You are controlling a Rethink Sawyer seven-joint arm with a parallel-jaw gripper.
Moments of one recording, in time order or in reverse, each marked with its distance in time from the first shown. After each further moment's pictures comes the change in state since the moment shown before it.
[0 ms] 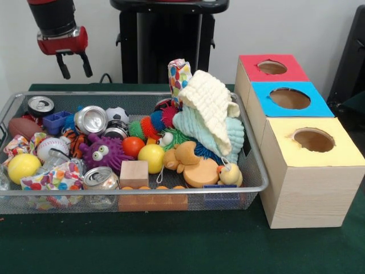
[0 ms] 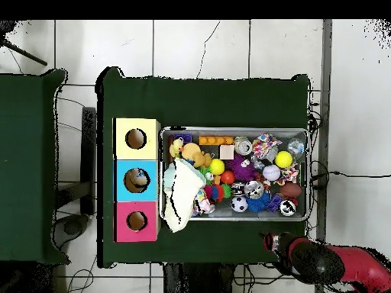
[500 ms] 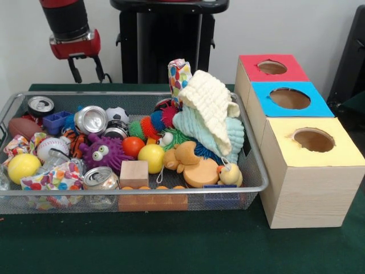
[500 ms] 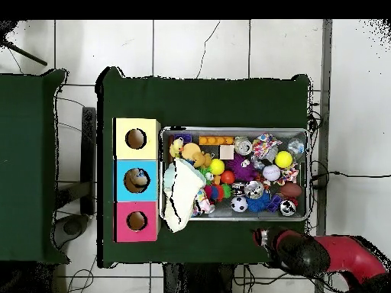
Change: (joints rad) arm 0.098 0.000 0.007 0.002 -0.009 -0.002 0.000
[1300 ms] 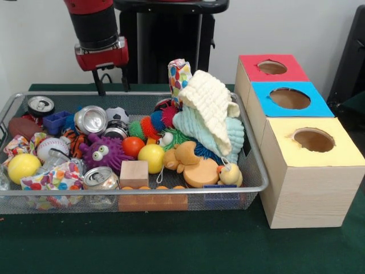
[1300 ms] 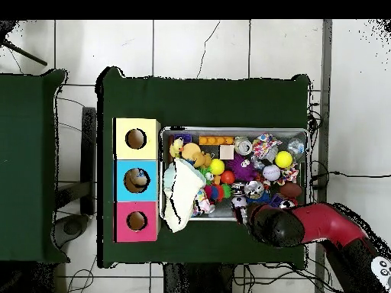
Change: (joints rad) arm 0.172 -0.010 0.028 -0.073 0.054 0.029 0.000
